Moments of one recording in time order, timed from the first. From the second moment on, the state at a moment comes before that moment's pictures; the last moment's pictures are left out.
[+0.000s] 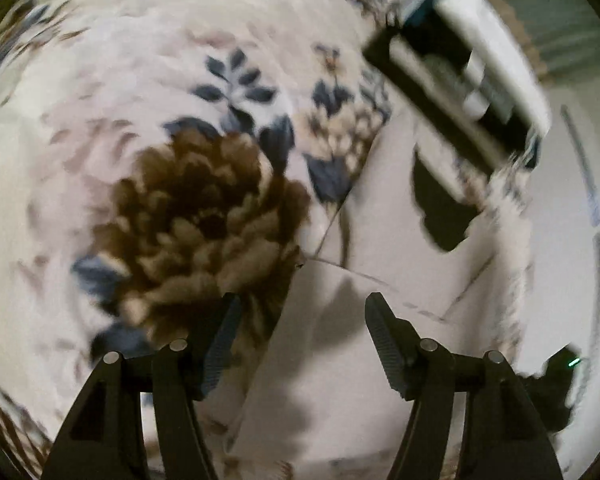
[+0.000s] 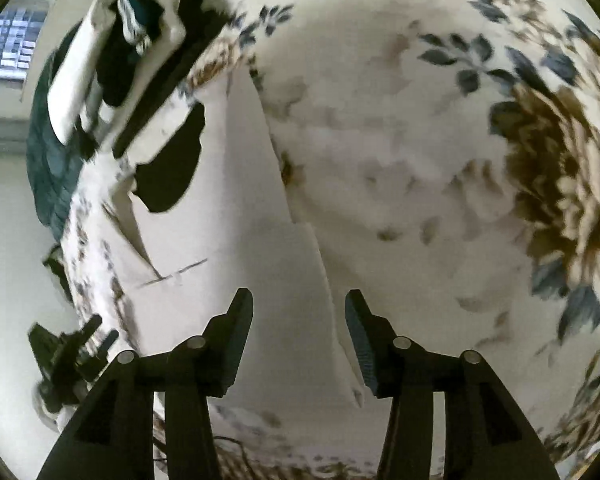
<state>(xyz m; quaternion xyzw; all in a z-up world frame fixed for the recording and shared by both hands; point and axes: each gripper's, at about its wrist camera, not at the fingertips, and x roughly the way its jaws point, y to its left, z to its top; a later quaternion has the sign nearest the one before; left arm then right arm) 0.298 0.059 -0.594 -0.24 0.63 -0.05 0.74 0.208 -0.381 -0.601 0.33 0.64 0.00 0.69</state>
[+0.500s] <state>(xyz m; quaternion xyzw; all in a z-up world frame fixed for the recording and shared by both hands) 0.371 0.028 -0.552 -0.16 0.60 -0.07 0.78 0.295 -0.357 -0.593 0.25 0.64 -0.04 0.73</state>
